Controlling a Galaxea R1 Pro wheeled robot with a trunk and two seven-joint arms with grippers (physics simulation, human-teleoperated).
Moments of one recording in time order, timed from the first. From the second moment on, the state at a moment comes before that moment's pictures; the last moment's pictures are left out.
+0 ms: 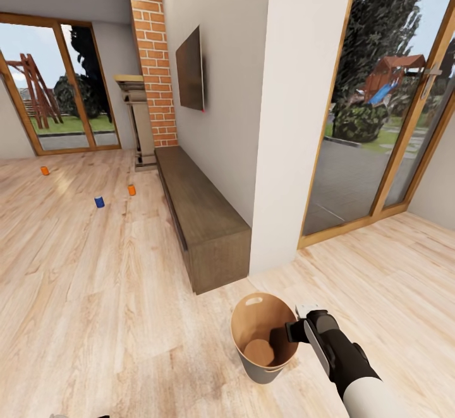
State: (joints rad) left arm 0.15 0.27 0.37 -1.20 0.17 0.25 -1.39; right arm -0.54 0.01 0.03 -0.80 0.02 0.78 0.01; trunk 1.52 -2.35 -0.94
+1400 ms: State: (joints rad) left arm 0.15 0.27 0.37 -1.20 0.17 0.25 -1.39; right arm -0.54 0.01 0.03 -0.80 0.02 0.78 0.01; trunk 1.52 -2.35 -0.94
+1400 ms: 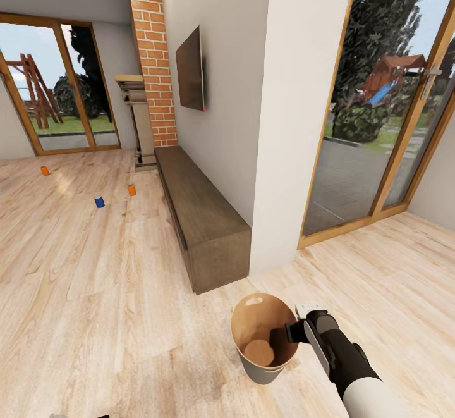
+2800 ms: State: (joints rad) left arm 0.15 0.27 0.37 -1.20 0.17 0.25 -1.39; right arm -0.54 0.01 0.03 -0.80 0.02 0.78 0.01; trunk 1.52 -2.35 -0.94
